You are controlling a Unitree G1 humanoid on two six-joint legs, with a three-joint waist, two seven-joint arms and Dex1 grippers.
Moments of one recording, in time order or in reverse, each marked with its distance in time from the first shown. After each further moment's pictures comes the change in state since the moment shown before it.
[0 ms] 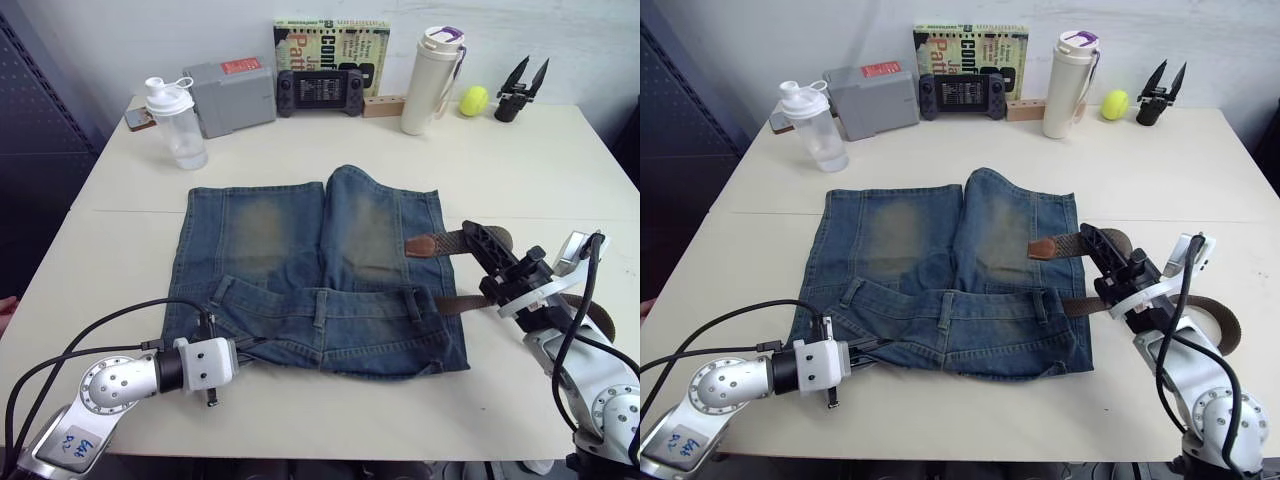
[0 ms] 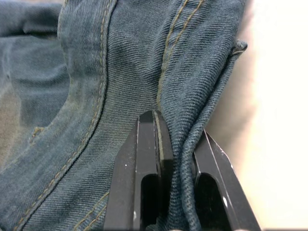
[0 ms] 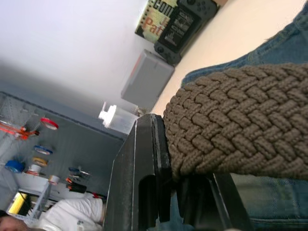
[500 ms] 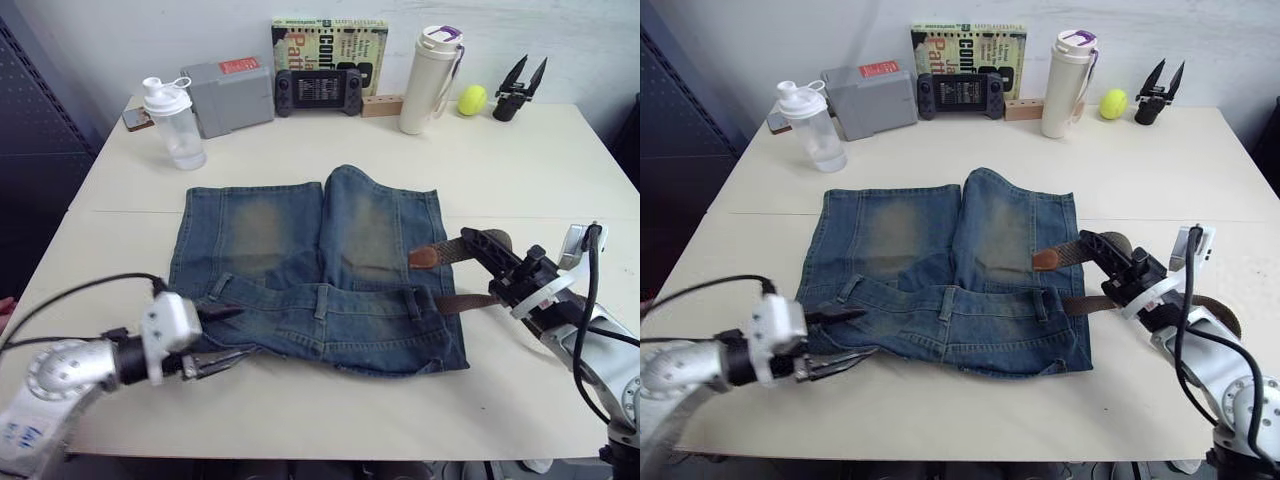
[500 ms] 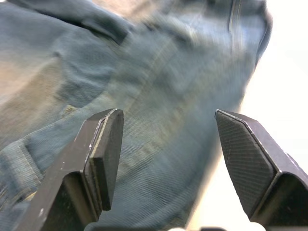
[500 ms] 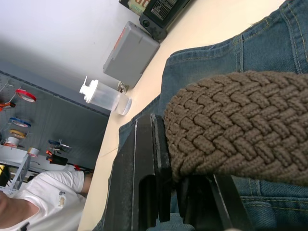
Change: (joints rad) left arm -0.038 0.122 0.376 -0.165 -0.678 0.603 -0.155; right arm 0.001 -0.163 -0.042 0.042 0.093 0.102 -0.013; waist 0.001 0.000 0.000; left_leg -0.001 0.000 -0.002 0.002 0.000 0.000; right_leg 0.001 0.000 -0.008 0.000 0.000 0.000
